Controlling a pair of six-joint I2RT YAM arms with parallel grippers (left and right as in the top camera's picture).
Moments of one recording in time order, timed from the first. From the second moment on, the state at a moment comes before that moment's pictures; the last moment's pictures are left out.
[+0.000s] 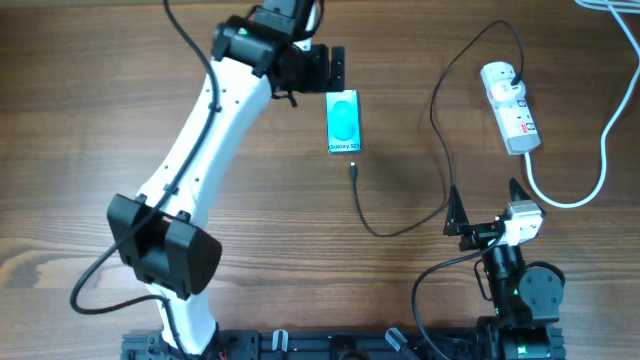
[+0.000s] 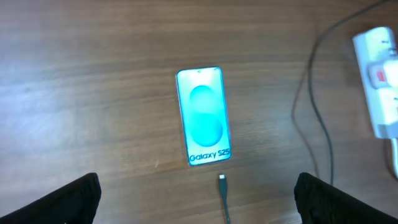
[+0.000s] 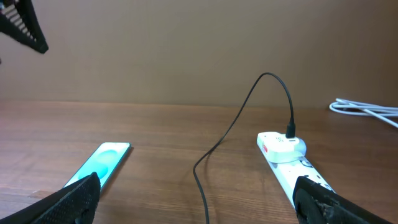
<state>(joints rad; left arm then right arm) -0.43 1.97 2.00 -1.11 0.04 -0.39 0.03 0.02 0.01 0.00 -0.09 0.01</state>
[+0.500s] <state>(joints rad) -0.53 2.16 2.01 -0.95 -0.09 -0.65 0.03 0.02 0.01 0.00 -0.09 0.01</state>
